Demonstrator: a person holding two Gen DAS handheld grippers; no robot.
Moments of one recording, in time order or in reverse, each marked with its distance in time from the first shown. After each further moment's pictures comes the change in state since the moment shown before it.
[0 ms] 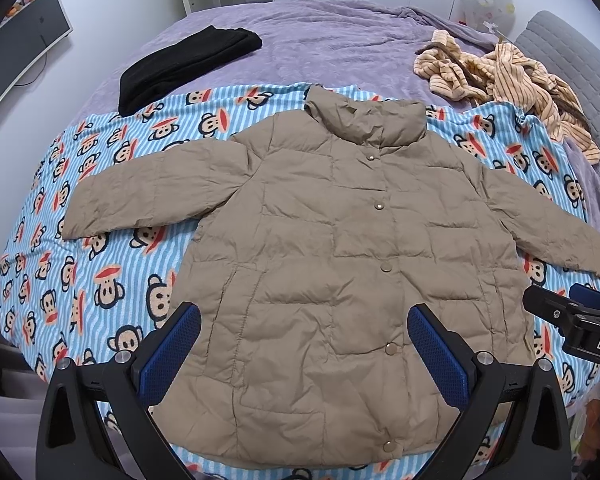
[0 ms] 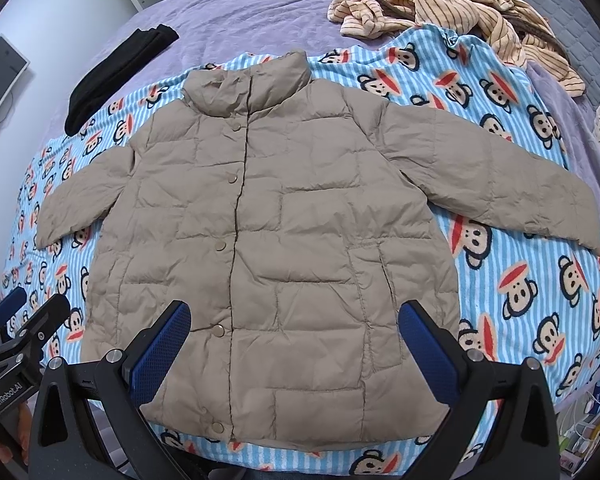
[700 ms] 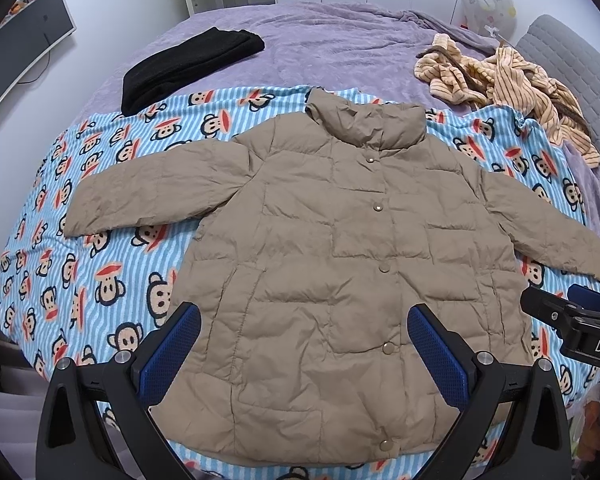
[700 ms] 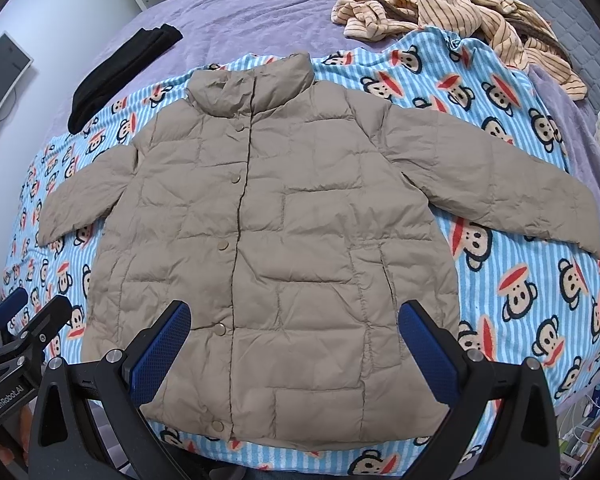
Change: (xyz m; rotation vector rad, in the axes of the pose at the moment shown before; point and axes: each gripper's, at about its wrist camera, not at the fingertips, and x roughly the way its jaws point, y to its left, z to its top) left arm -0.004 -0.001 -0.002 -0.009 -0.010 0.004; right arm -0.002 0.000 0.001 -0.010 -0.004 0.007
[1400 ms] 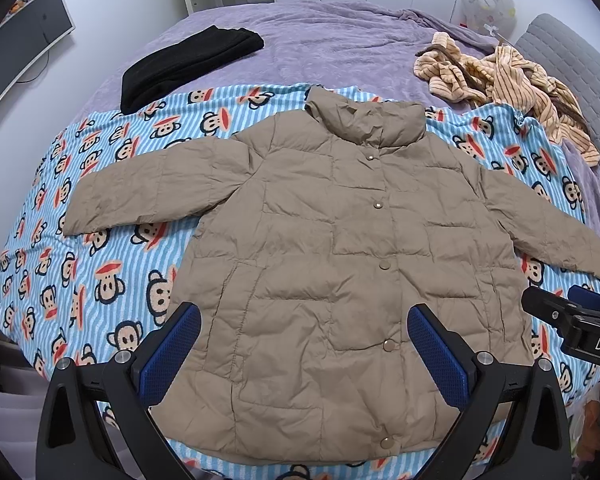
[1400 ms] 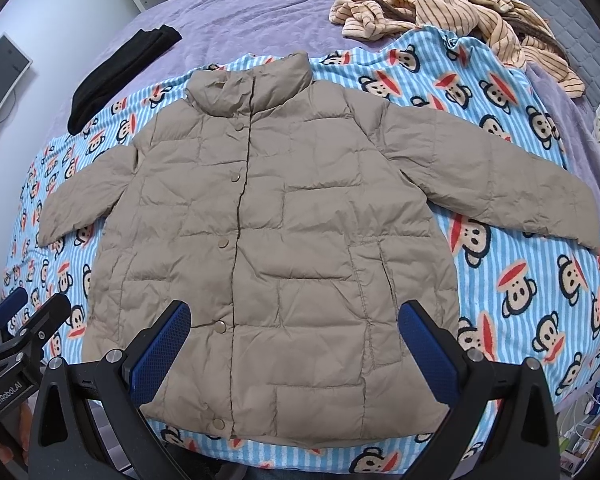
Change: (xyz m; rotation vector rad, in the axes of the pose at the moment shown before) left arm 0.001 -0.001 -0.005 0.003 0.003 0.000; right arm 0.001 -0.002 -0.004 0.006 0.002 0.000
